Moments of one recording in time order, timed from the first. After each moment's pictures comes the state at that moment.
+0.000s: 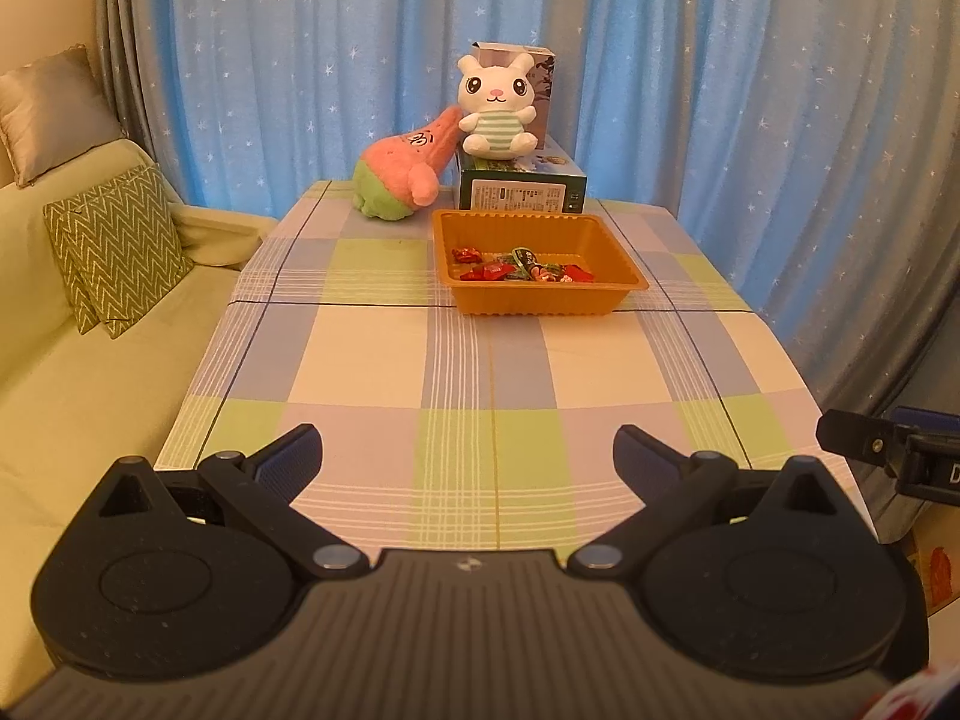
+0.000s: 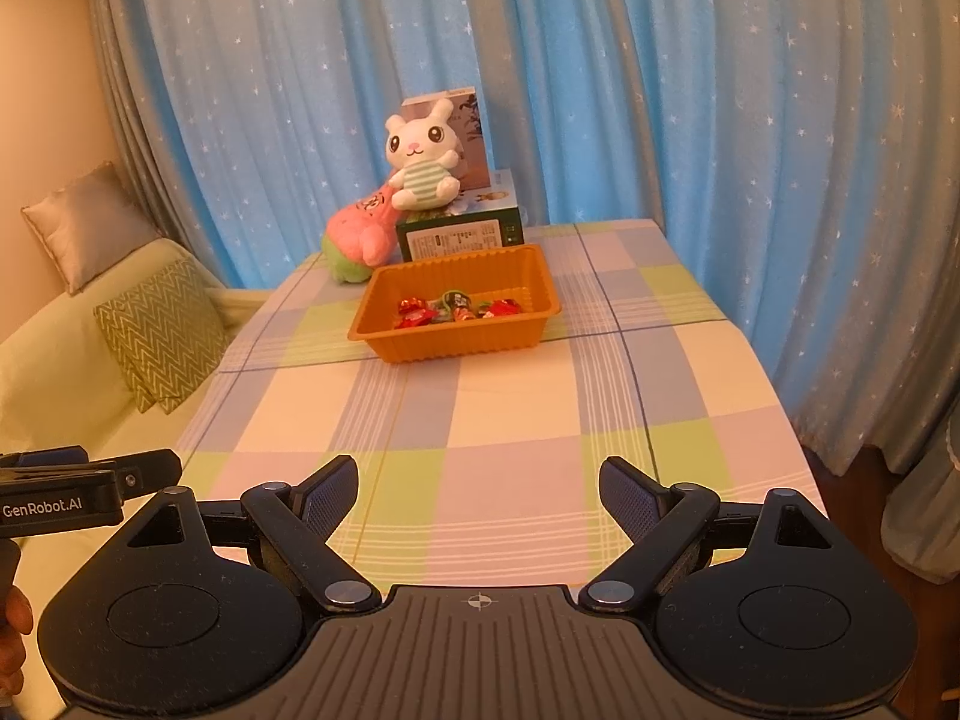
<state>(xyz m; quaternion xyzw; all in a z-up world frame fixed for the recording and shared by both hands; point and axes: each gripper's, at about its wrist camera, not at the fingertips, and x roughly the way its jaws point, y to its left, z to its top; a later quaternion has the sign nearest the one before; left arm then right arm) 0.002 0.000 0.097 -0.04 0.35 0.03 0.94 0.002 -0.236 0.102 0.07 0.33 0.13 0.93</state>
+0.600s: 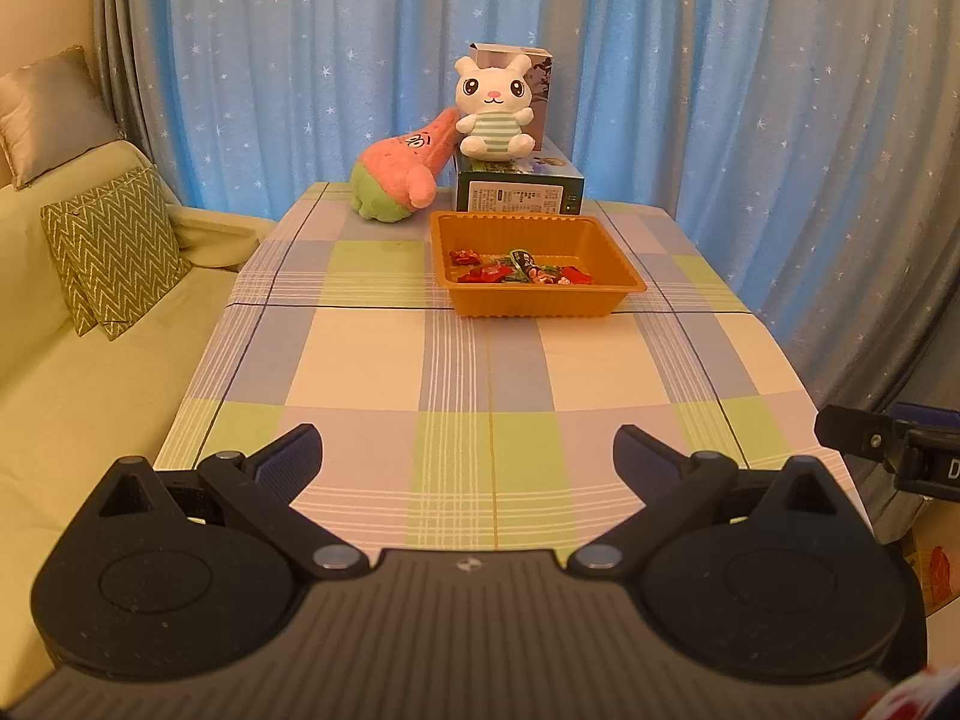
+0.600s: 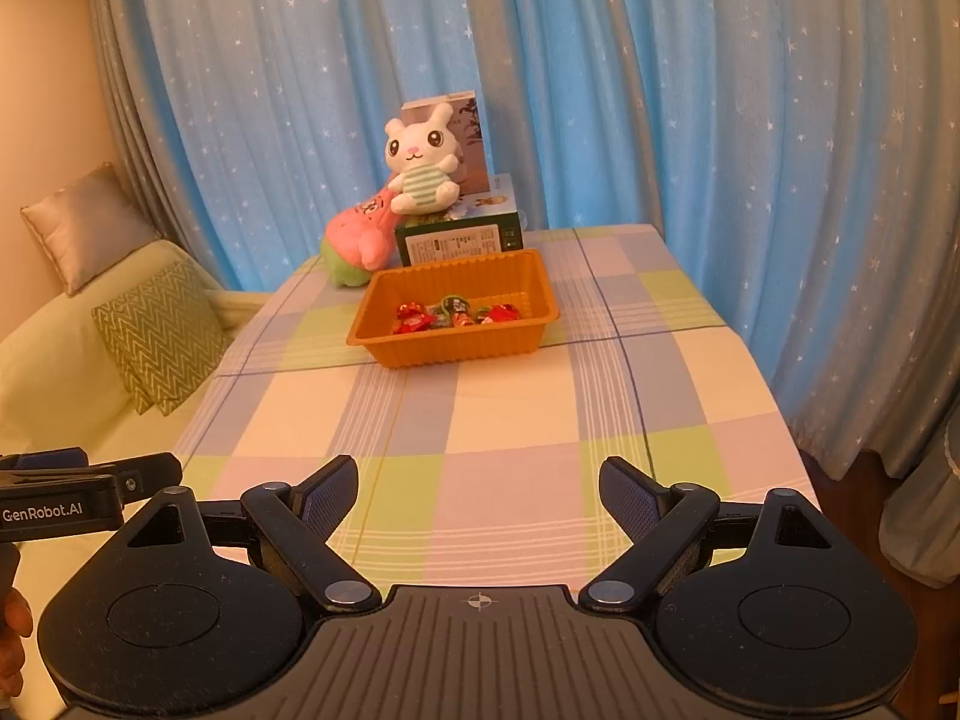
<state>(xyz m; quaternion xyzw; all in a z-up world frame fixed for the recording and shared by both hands) 0.004 -0.001 0.099 -0.04 0.35 0.02 0.94 0.003 -0.237 0.104 0.06 0.33 0.13 0.93</state>
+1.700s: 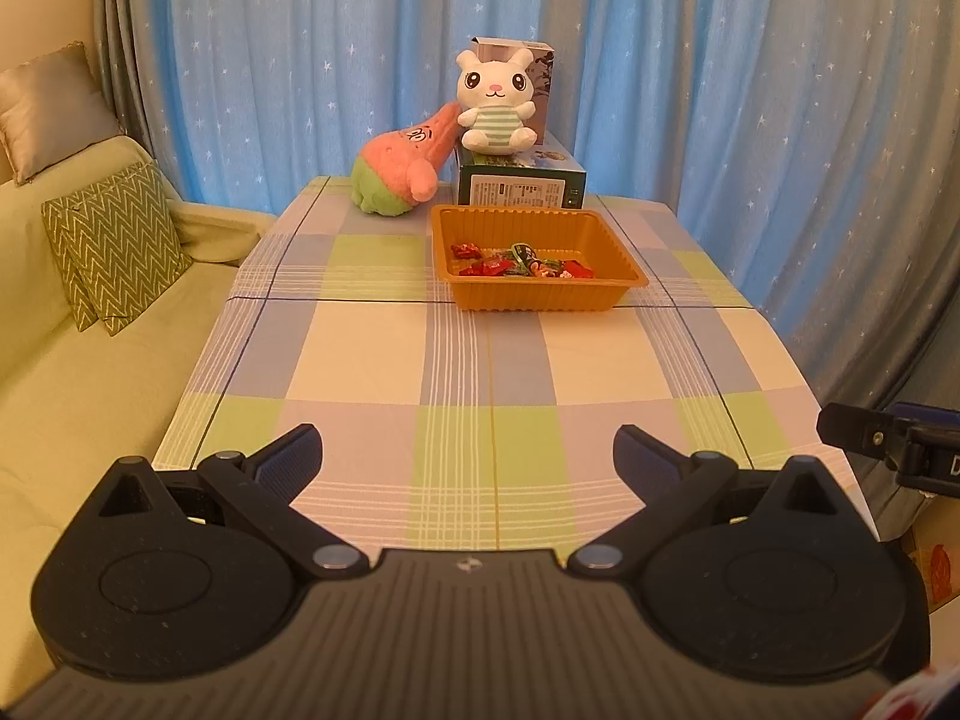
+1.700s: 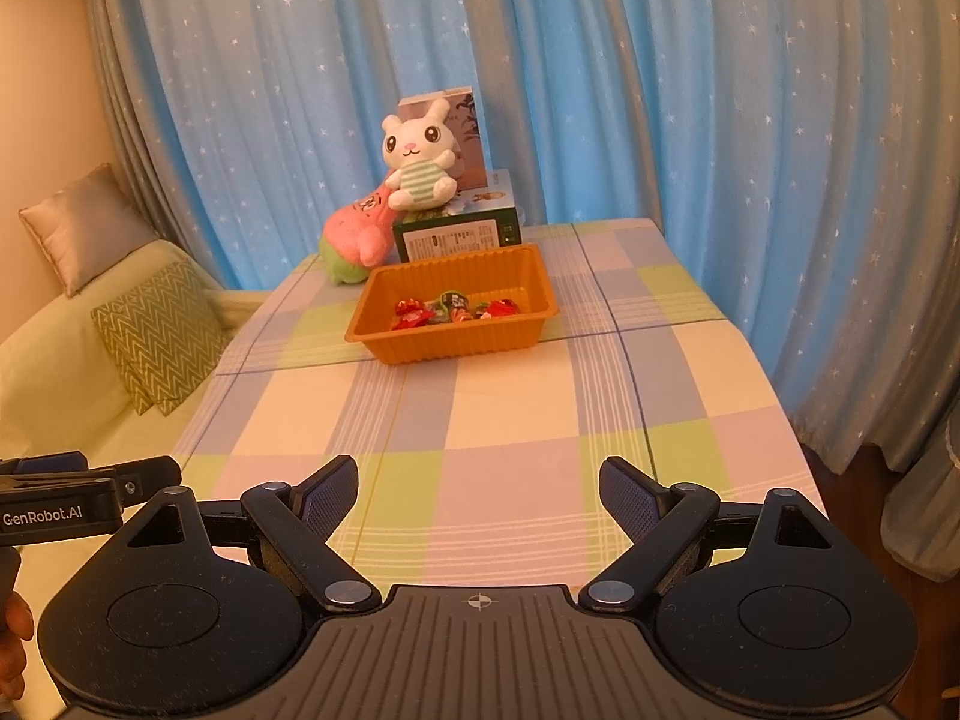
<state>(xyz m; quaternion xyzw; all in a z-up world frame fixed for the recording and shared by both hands) 0.002 0.001 0.095 -0.04 0.35 0.02 0.93 0.006 -0.236 0.105 0.07 0.33 0.12 0.93</state>
